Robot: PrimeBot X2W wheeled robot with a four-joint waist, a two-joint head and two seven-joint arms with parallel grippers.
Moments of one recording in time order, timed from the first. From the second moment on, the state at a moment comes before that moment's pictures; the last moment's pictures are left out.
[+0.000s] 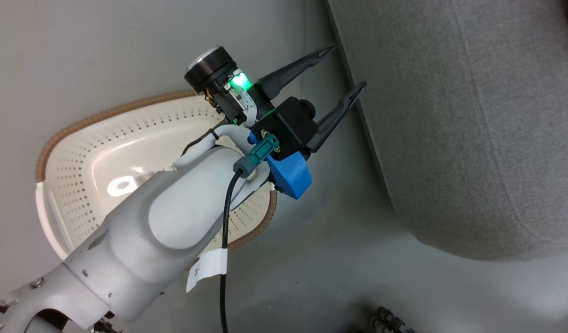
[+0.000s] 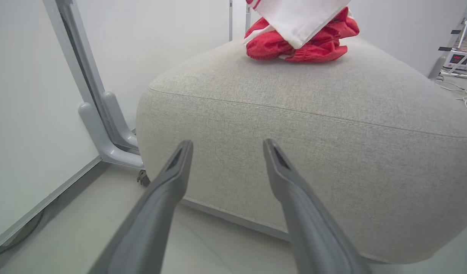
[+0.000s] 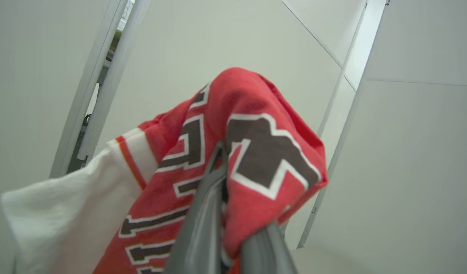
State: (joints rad) left arm -0.99 0.20 -0.97 0.48 -0.31 -0.12 -0.24; right arm -1.00 -0.47 -0.46 0.23 0.14 0.13 -0.26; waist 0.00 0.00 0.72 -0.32
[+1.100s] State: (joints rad) left arm -1.00 0.22 -0.99 0.43 -0.32 -0.10 -0.24; right arm -0.79 -0.32 -0.57 0.50 0.08 0.13 -0.26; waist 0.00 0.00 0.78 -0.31
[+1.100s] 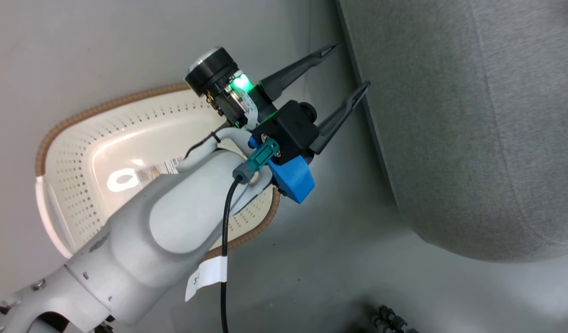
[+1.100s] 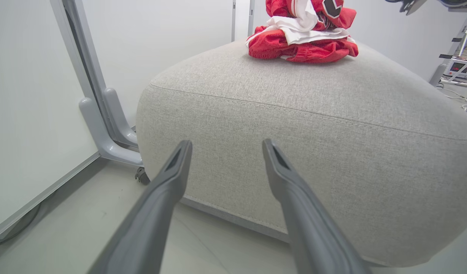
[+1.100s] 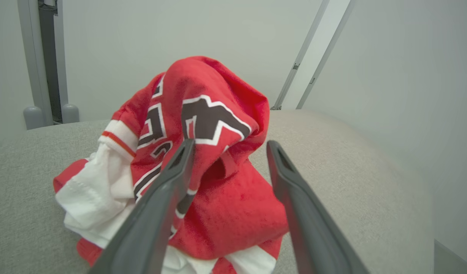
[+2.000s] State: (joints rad) left arm -0.62 0.15 -0.57 0.30 -0.30 -0.02 -0.26; right arm -0.47 -0.26 -0.22 0.11 0.09 0.13 -0.26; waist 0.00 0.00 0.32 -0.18
